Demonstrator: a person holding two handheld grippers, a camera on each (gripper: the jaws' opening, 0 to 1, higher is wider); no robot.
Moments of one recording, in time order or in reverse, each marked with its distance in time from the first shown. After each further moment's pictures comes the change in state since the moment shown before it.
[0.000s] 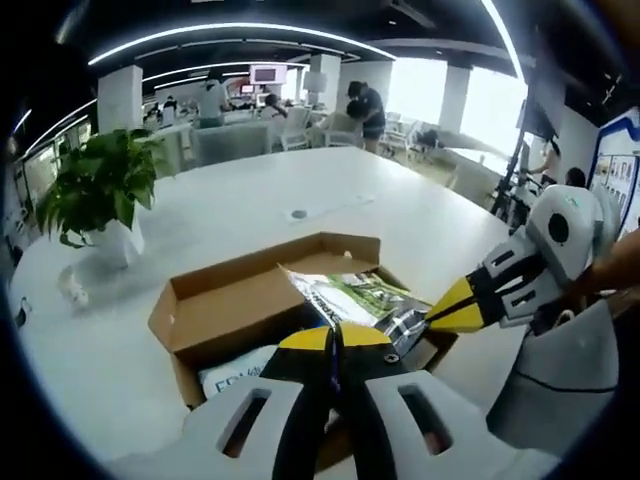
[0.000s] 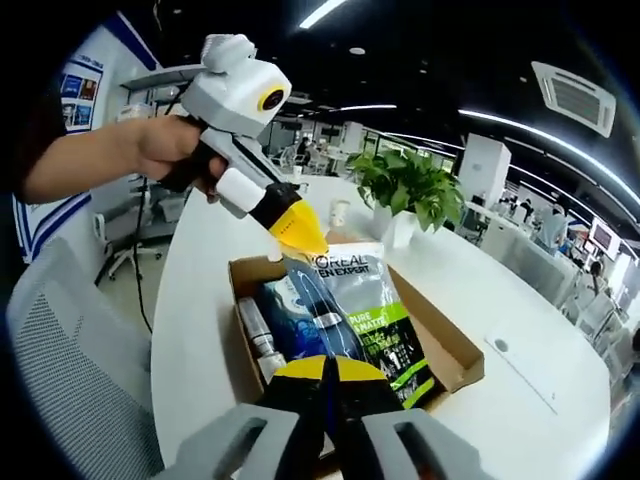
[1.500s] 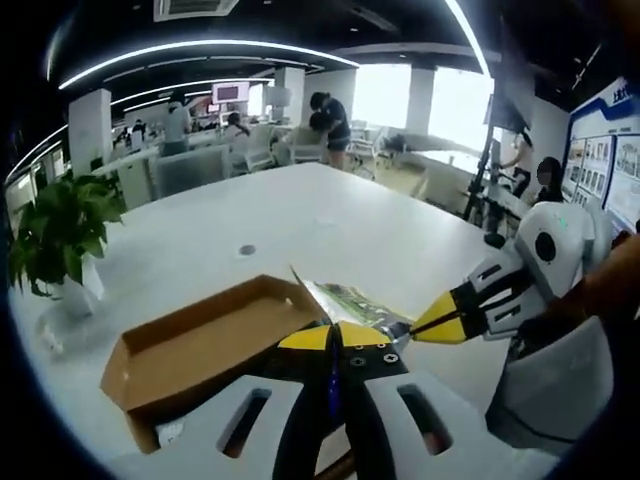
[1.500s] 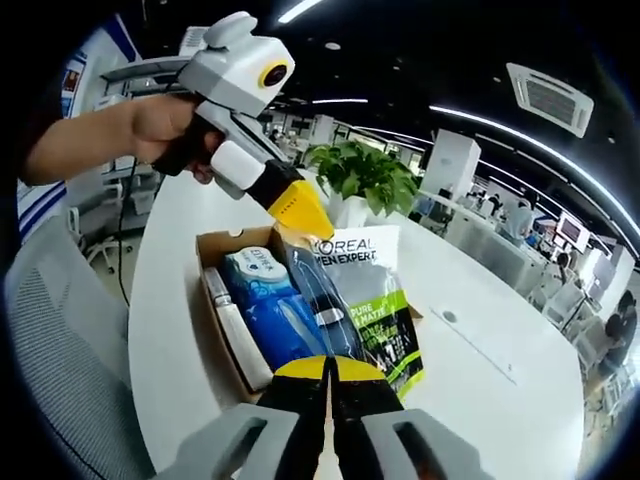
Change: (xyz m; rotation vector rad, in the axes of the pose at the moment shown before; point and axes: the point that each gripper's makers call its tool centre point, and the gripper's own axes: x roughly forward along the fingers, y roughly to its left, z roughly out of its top) left arm 0.049 -0.078 0.043 0.090 -0.048 -0.115; right arm -0.060 -0.051 -0.044 0.010 0.039 -0.154
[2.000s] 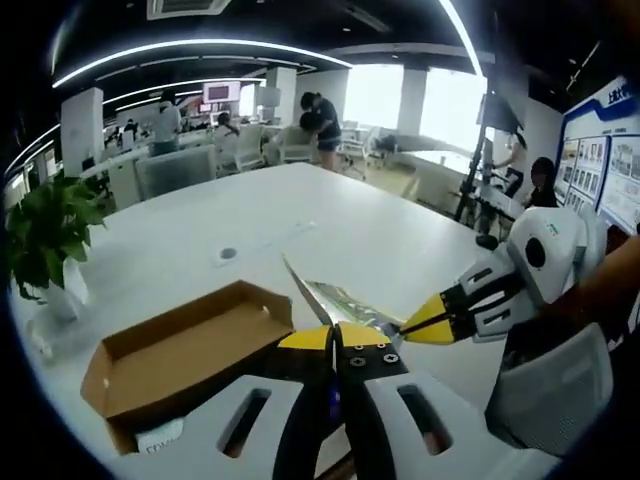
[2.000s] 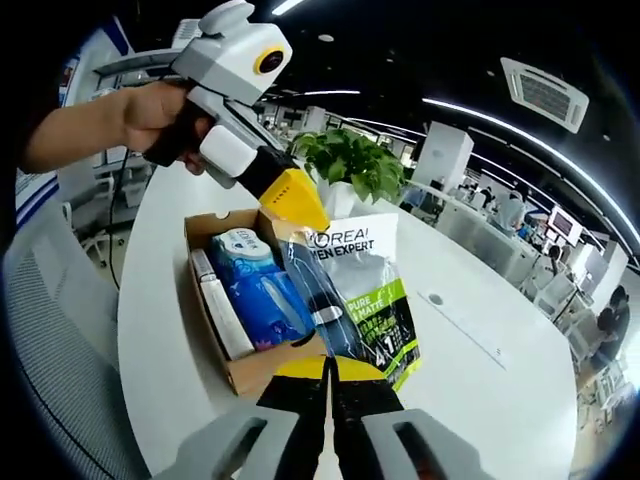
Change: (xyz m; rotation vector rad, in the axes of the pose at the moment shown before) left arm 0.027 -0.019 0.003 0.000 0.000 -0.040; right arm -0.009 -0.021 -0.026 0.004 0.041 -0.042
